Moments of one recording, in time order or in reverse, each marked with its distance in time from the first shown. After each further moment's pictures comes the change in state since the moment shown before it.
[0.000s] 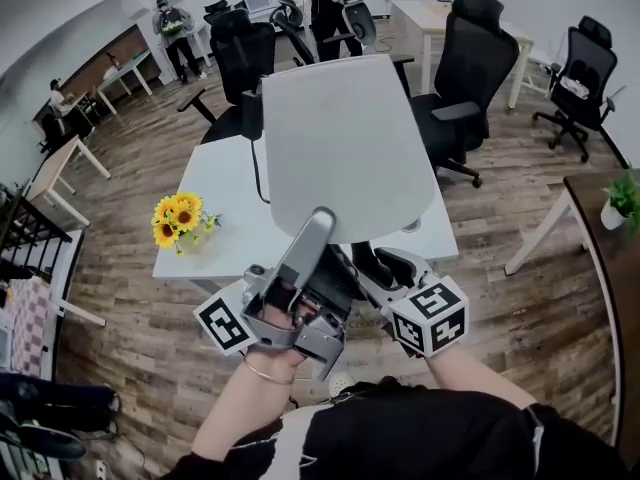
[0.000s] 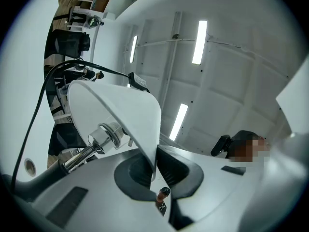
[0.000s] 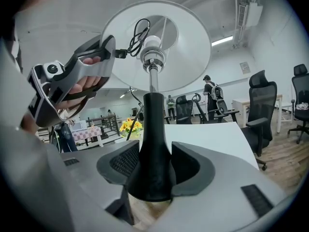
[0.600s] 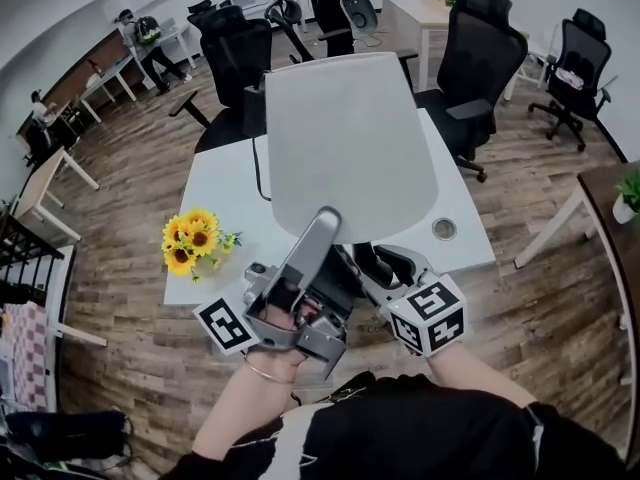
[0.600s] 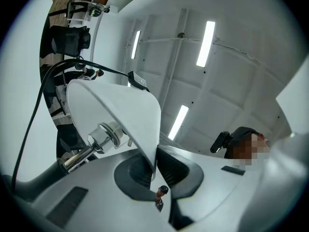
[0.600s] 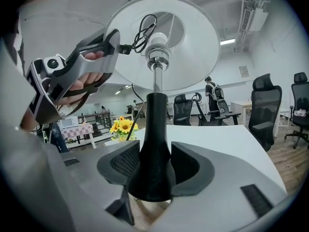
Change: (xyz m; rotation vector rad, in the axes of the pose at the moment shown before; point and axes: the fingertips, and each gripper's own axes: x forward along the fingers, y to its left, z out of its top) left arm -0.039 0.037 0.104 -0.039 0.067 -0.028; right arm 0.114 0.029 0.017 -0.029 0.016 -0.075
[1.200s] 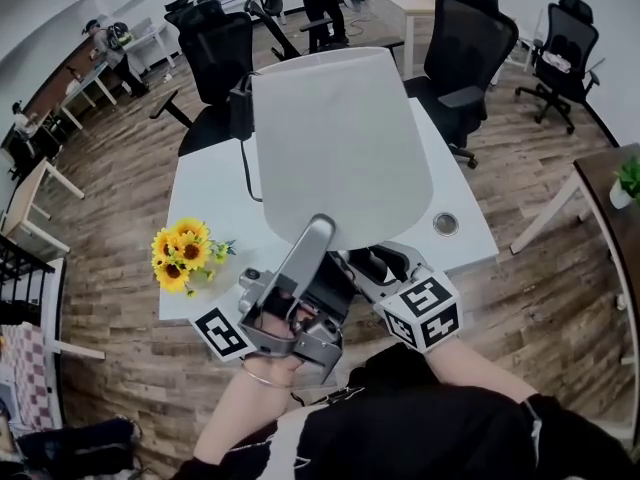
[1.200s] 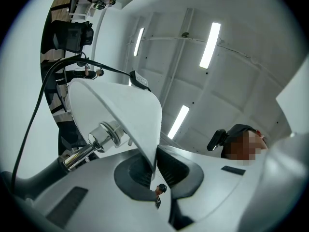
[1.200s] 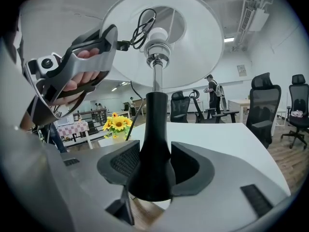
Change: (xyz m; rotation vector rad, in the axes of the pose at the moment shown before) left arm -0.019 0.023 0.019 -0.037 0.026 -0.014; right arm 0.035 -0.001 -0.008 -0.001 0.035 -0.043
